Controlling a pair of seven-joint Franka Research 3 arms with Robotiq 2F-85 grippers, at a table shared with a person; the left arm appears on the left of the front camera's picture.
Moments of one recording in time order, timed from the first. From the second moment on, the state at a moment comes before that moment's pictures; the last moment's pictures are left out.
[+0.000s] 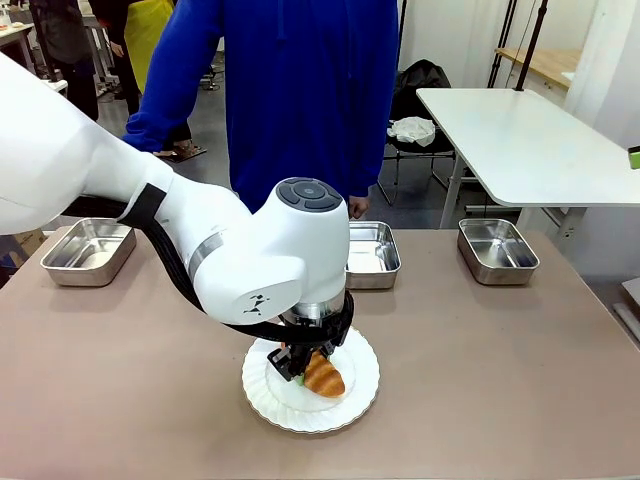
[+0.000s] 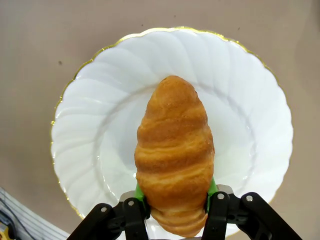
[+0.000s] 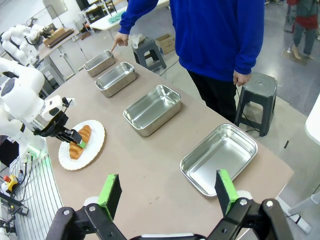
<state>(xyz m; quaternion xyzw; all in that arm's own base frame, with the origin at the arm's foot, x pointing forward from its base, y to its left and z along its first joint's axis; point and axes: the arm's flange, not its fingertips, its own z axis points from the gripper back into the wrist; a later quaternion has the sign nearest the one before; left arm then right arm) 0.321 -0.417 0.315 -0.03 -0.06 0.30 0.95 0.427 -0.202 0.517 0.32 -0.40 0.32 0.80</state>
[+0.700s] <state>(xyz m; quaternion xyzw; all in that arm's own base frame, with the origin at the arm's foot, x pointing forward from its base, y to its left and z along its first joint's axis) 0.361 -0.289 0.507 -0.02 -0.05 0.15 0.99 0.427 -0.202 0.517 0.32 -0.40 0.32 0.80</state>
